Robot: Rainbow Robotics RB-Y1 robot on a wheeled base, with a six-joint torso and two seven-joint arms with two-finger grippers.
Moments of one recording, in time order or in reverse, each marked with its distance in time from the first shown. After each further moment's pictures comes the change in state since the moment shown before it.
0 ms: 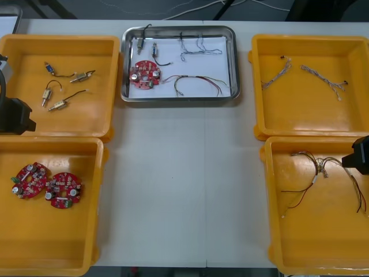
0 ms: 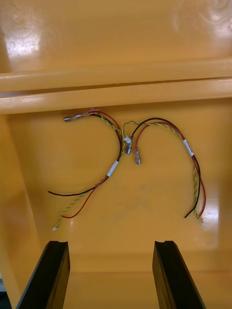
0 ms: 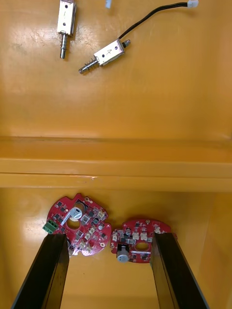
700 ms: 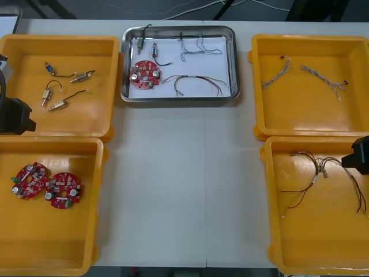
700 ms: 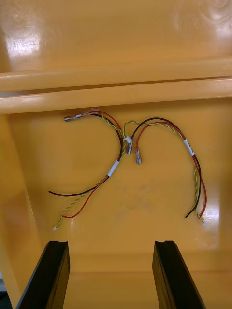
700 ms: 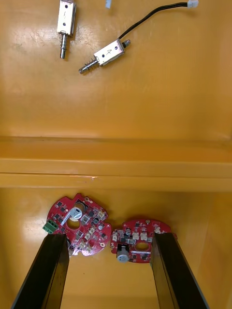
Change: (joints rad) right arm 0.000 0.002 0.000 0.000 0.000 0.000 0.000; left arm 0.000 0.000 0.000 0.000 0.000 0.000 0.000
